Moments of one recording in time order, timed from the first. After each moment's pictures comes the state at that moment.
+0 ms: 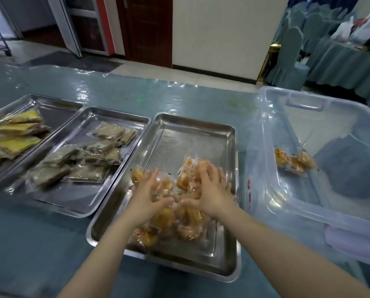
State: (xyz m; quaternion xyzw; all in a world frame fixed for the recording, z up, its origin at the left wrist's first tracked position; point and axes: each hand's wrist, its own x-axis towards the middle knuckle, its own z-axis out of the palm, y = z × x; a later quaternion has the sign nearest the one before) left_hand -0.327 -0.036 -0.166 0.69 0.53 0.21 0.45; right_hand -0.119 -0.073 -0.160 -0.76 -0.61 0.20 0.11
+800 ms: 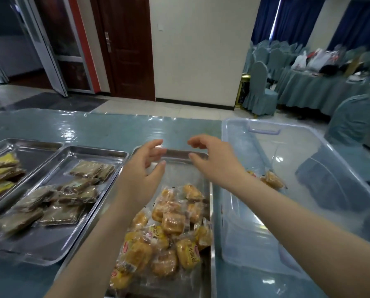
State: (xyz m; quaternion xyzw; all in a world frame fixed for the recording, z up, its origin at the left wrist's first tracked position) left_hand -0.244 -0.041 -0.009 0.74 0.36 0.46 0.33; right_hand -0.053 -0.072 0.020 -0.65 -0.67 0.07 0.35
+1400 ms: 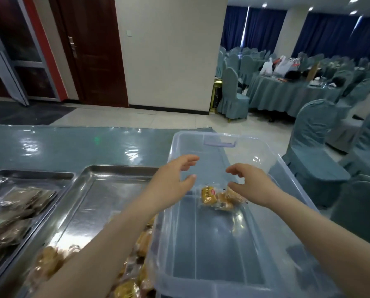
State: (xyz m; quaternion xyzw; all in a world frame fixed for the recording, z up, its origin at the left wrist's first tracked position) left_hand -0.037 -0.016 -0.007 0.84 0.29 0.29 0.37; right_hand 0.183 -0.113 -0.011 -0.79 -0.57 0.11 0.19
